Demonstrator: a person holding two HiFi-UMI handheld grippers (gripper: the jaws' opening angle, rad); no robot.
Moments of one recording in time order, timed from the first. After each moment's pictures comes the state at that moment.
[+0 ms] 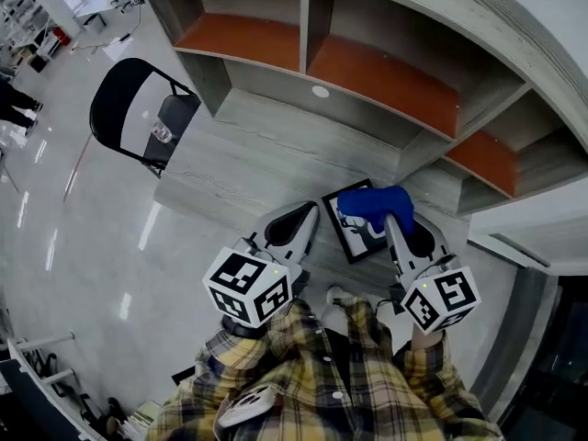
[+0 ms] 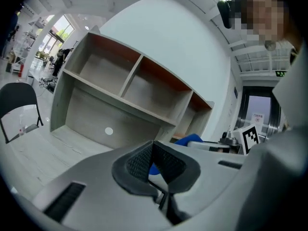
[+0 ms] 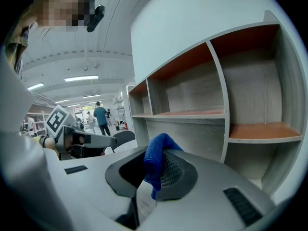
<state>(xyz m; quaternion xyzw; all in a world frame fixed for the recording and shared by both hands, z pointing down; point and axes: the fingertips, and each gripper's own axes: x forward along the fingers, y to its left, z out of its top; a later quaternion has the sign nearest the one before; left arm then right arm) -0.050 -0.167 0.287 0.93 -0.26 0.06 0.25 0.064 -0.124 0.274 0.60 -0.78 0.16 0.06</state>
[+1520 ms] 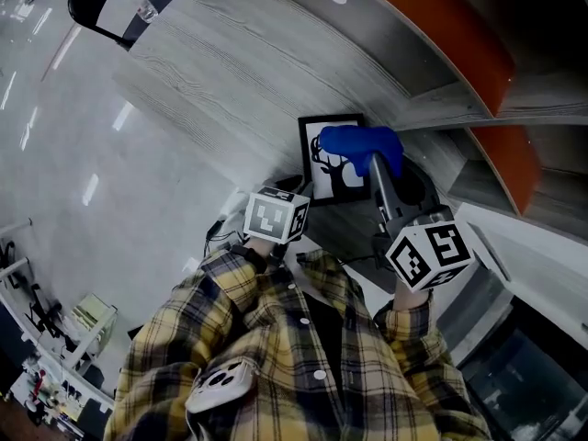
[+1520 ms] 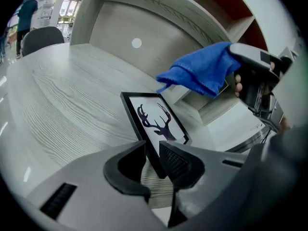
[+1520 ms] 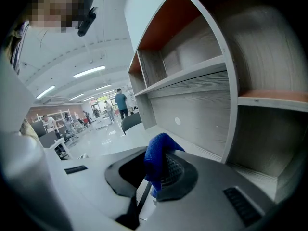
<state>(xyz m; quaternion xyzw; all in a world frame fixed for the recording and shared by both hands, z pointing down) 0.025 -0.094 0.566 0.77 -0.33 0.30 0.45 0.107 -0.157 0.374 0.50 -0.82 0.24 0.13</state>
